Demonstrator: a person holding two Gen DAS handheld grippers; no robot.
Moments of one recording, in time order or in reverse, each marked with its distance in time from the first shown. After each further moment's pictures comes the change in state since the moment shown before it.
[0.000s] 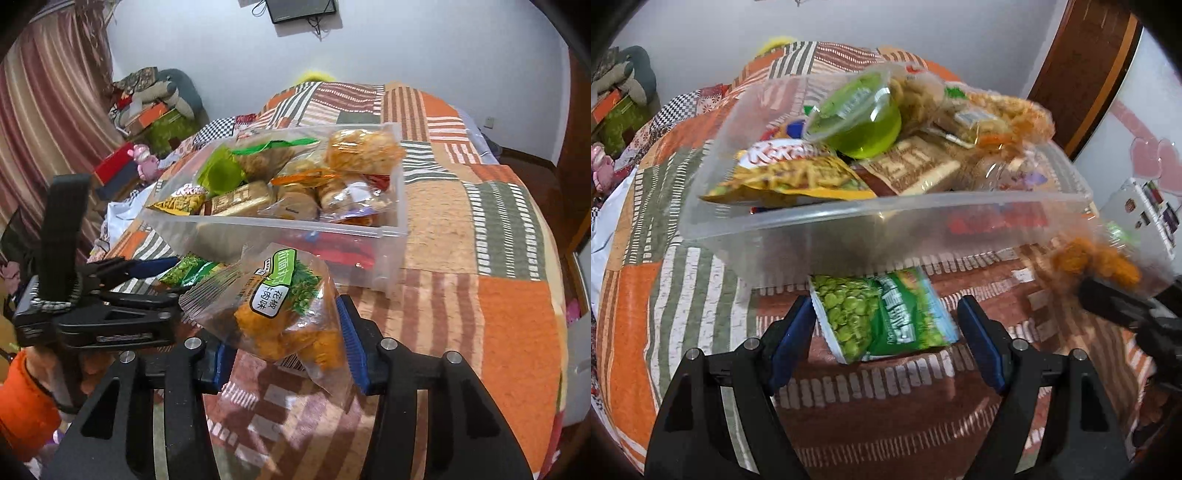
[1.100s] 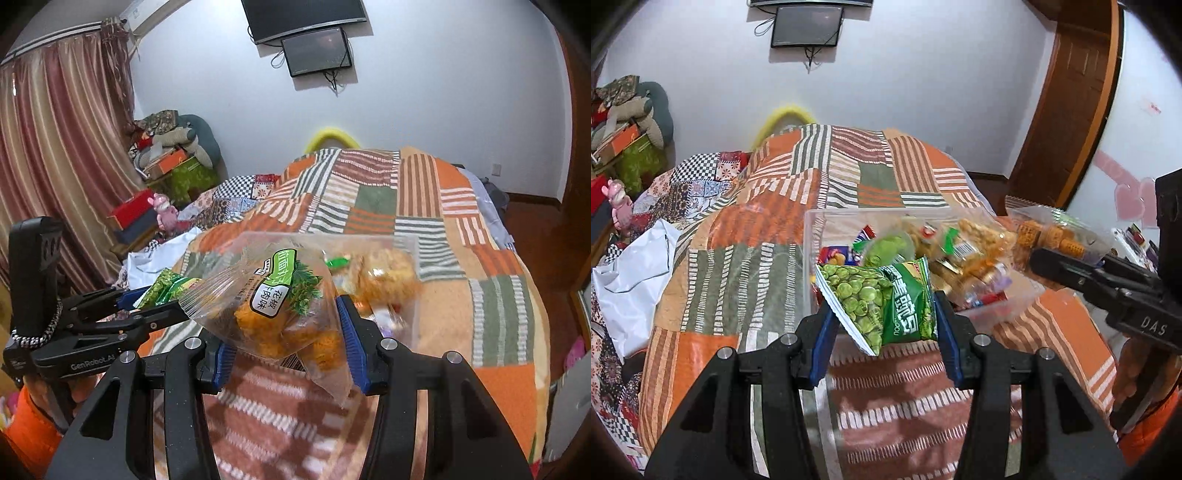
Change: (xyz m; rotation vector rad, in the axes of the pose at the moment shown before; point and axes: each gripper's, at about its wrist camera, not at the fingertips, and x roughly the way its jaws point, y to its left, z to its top) left arm -0.108 0.034 0.041 -0.014 -0.268 -0.022; right arm -0.016 0.028 0.066 -0.045 -0.191 0.044
